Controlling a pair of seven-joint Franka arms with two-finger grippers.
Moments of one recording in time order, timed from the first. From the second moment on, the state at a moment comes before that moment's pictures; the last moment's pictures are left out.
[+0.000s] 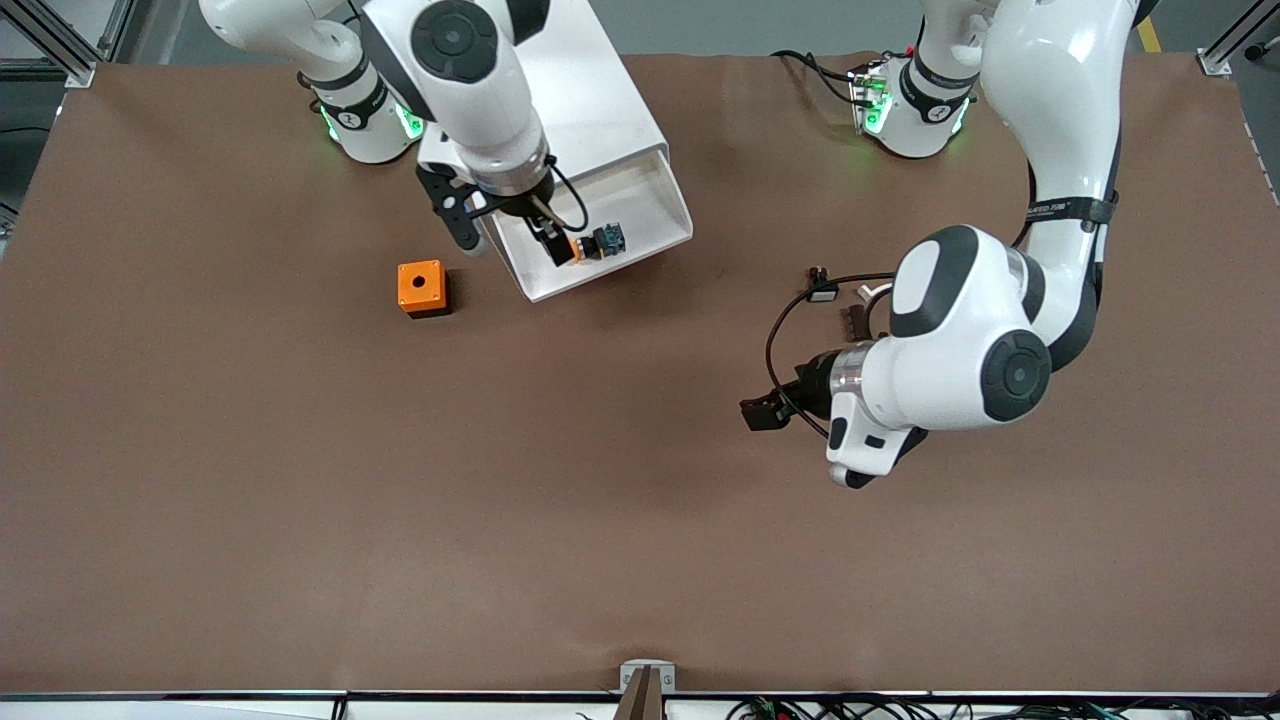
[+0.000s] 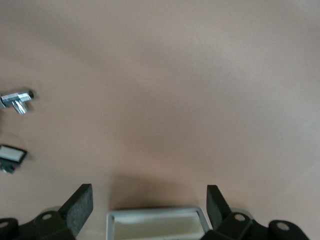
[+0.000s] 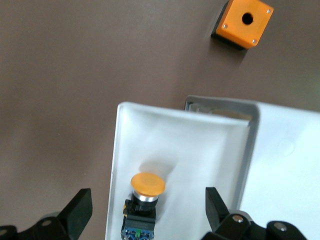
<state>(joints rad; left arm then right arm) -0.36 0.63 -0.07 -1.21 -0.36 1.75 -0.86 0.77 0.13 -0.03 -1.81 0.10 1.89 1.74</state>
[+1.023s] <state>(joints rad) -0.47 0.63 -0.07 -1.23 -0.19 1.85 -0.95 0.86 0.23 -0.03 -1.81 0.10 2.01 1.85</state>
